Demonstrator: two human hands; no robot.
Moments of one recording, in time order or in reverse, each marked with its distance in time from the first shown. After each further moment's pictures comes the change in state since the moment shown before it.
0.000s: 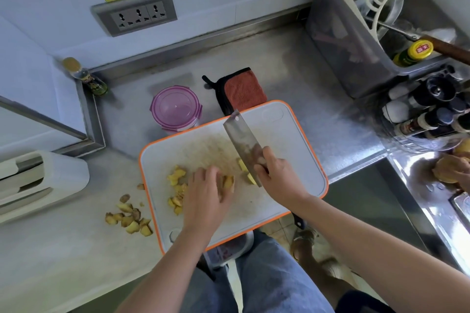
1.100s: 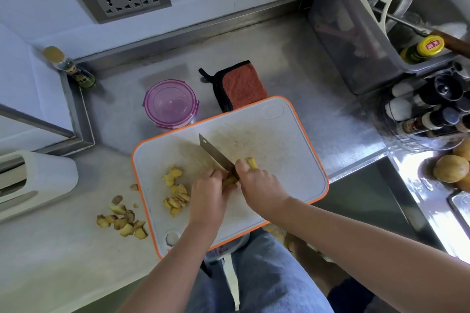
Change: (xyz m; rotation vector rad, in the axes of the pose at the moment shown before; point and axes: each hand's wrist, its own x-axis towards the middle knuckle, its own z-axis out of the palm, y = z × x) left_hand 0.017 0.005 0.017 -0.139 -0.081 -0.089; right_hand 0.009 -0.024 0.028 -0.478 -0.253 -0.060
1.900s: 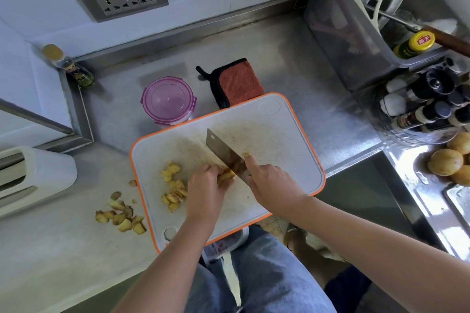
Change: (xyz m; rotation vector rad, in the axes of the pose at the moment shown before) left_hand -0.005 0.004 -0.006 -0.067 0.021 -0.028; right_hand -0.028 0.011 -0.018 0.046 -0.022 0.016
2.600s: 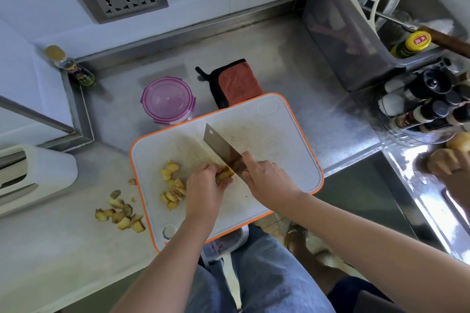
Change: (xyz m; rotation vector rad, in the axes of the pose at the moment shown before) left_hand 0.000 0.000 0.004 0.011 0.014 -0.034; right_hand 0.004 0.000 0.000 0.052 0.038 -0.016
